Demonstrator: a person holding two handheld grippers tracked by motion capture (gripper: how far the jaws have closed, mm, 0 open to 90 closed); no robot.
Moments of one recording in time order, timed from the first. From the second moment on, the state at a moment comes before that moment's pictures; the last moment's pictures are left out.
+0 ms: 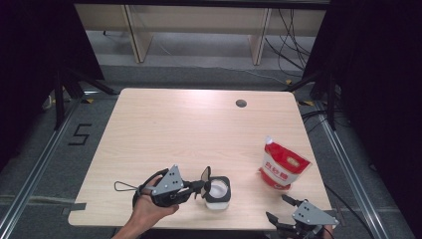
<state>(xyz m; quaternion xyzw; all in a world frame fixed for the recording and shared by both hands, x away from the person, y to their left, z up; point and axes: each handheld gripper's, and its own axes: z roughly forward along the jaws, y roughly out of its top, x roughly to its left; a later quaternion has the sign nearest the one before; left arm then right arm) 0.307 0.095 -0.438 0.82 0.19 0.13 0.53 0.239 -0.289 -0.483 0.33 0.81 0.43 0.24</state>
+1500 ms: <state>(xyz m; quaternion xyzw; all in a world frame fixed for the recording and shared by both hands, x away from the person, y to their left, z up) 0.310 0.094 -0.444 0.81 0.20 0.08 0.54 0.240 -0.286 -0.484 0.31 0.81 0.43 0.24</state>
